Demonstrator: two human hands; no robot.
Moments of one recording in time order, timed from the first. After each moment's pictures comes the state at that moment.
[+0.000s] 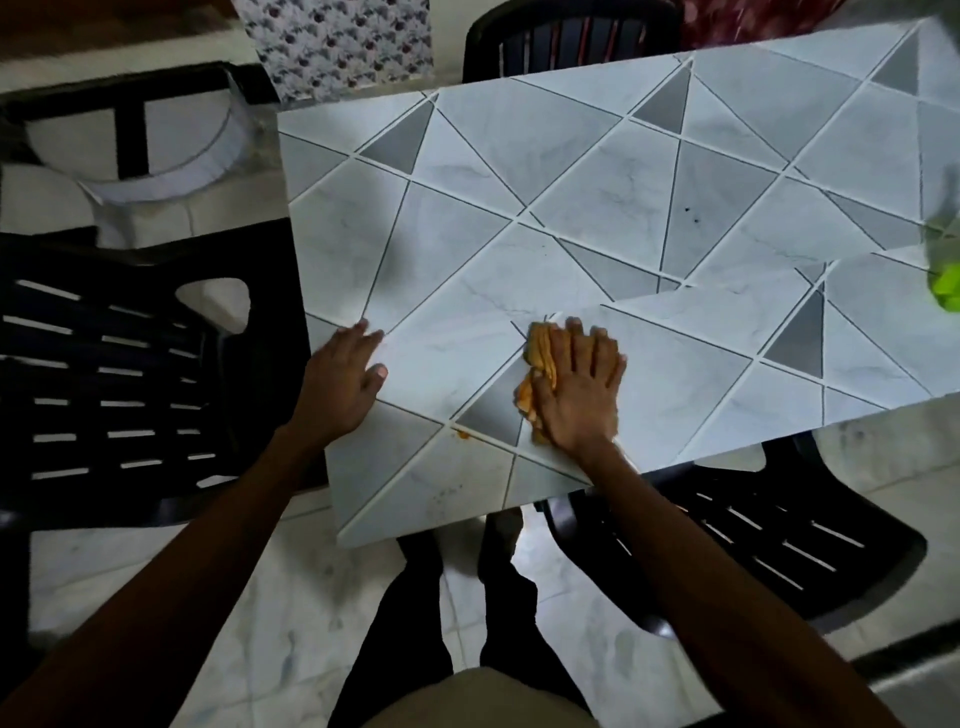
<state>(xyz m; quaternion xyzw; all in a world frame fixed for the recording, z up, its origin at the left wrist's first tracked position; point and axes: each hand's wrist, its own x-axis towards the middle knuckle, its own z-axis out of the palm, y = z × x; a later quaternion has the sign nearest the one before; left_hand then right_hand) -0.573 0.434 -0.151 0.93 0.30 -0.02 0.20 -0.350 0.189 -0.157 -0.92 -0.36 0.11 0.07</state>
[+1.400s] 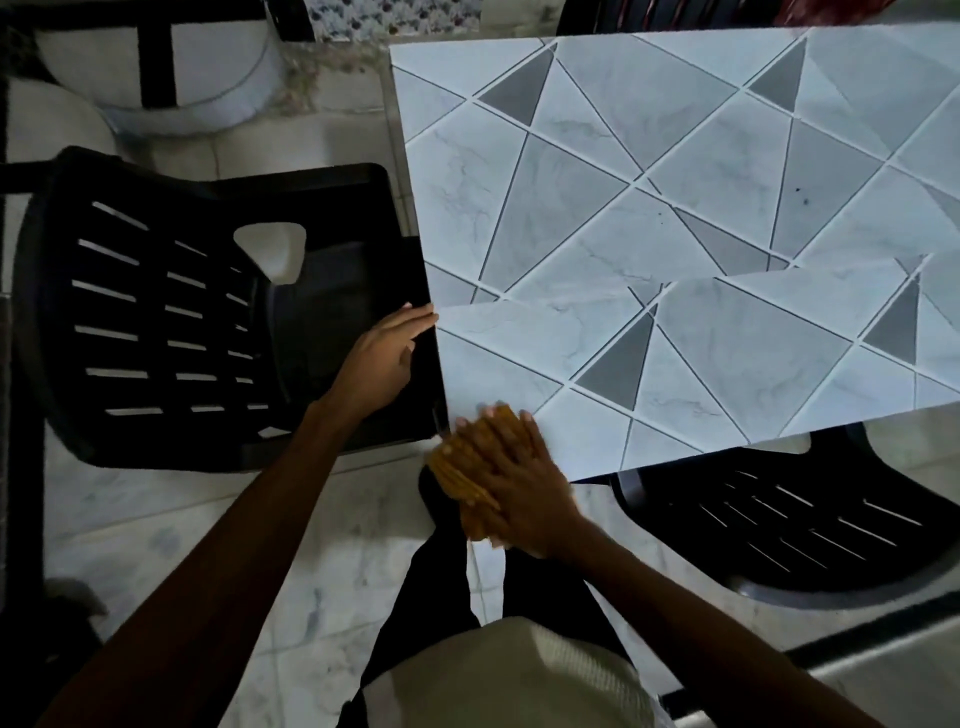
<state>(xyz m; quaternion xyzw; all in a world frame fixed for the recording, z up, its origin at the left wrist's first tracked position) -0.676 0.484 -0.151 0.89 0.26 0.05 0.36 -0.590 0.218 -0.162 -0.72 -0.68 0.09 0.04</state>
